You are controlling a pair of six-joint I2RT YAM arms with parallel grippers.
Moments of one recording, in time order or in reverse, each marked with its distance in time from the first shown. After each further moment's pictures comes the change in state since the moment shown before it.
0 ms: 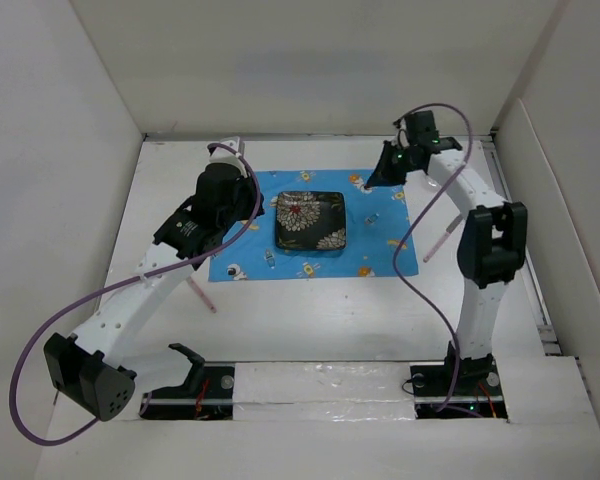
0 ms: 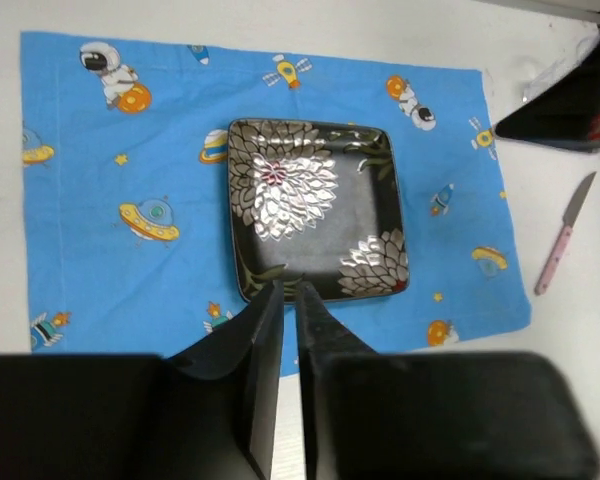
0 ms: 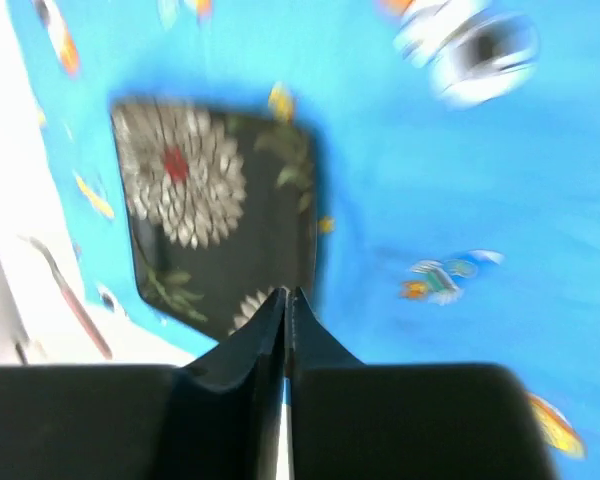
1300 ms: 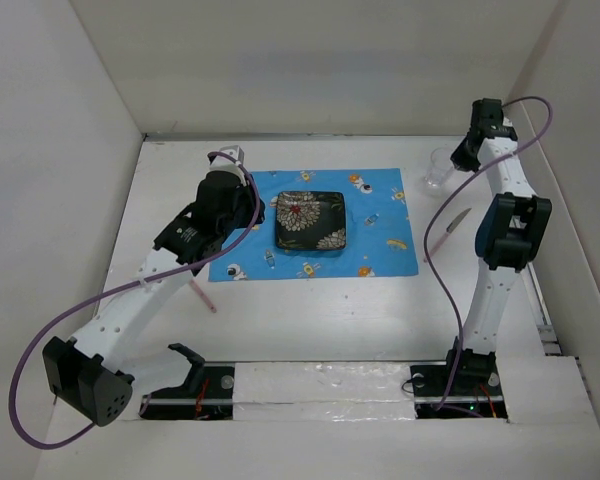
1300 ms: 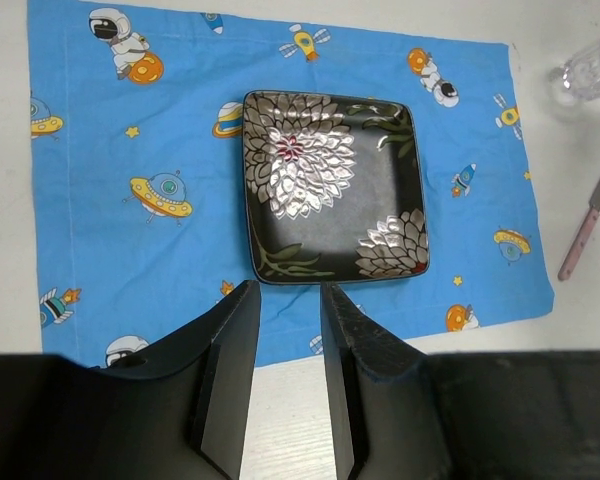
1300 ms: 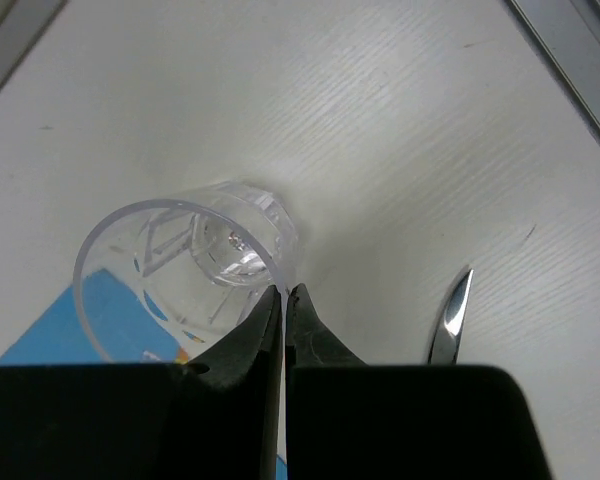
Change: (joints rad) left arm 0.000 -0.029 -0.063 -0.003 -0.005 0.013; right arm -0.347 0.160 0.279 -0.075 0.638 0.126
